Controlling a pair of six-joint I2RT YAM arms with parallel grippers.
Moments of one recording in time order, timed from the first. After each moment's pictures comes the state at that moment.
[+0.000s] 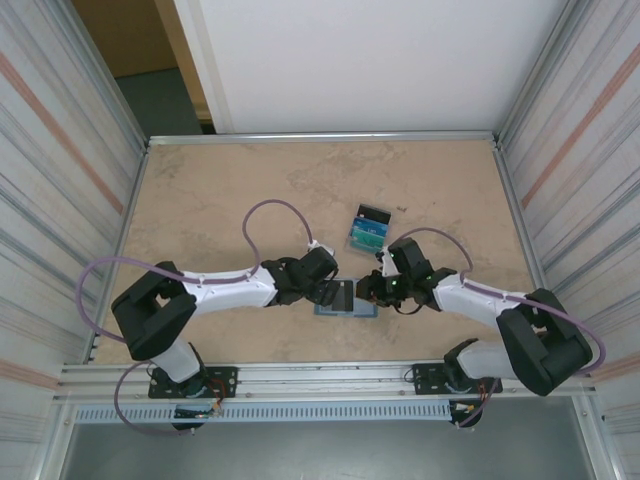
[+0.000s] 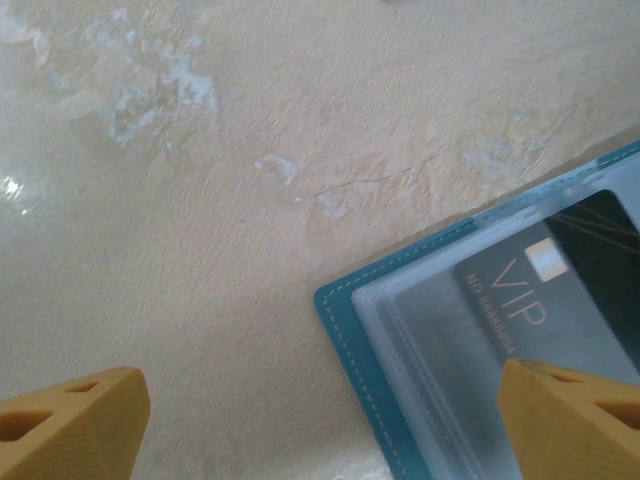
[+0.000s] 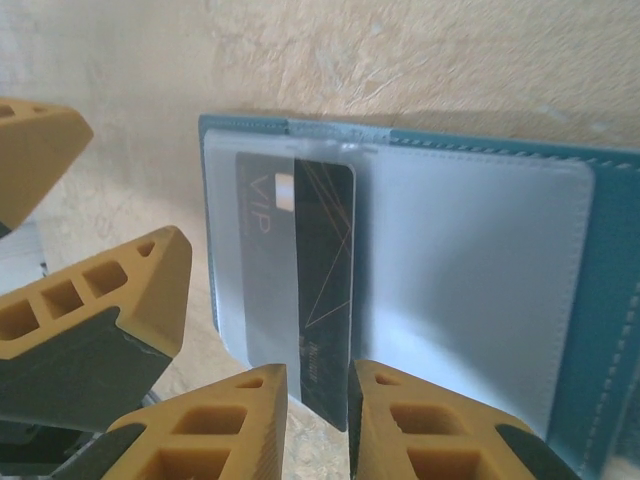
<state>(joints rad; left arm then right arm) -1.00 1.62 0.88 -0.31 -0.31 -0.40 0.56 1.30 0.47 -0.11 -0.51 0.82</state>
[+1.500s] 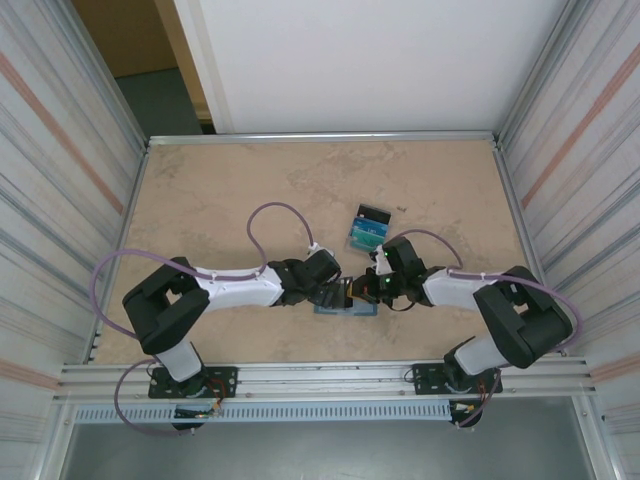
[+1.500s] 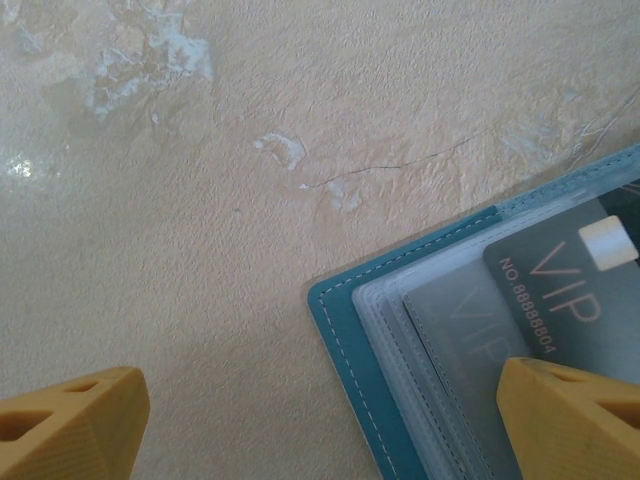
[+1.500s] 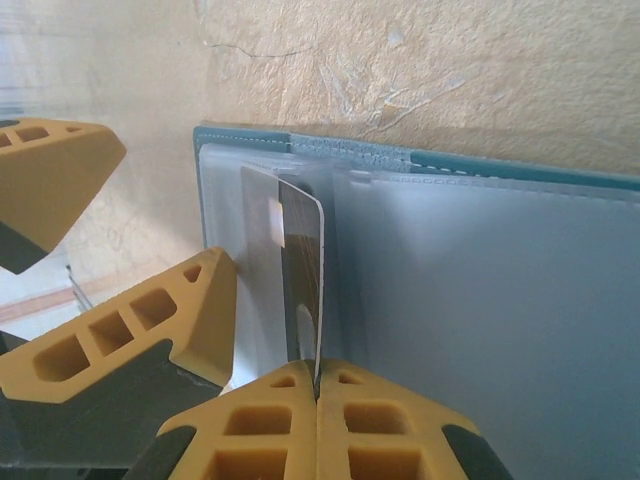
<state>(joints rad) -1.00 1.68 0.89 -0.31 -0.33 -0.43 0.55 1.44 0.47 0.05 -0.56 0.87</state>
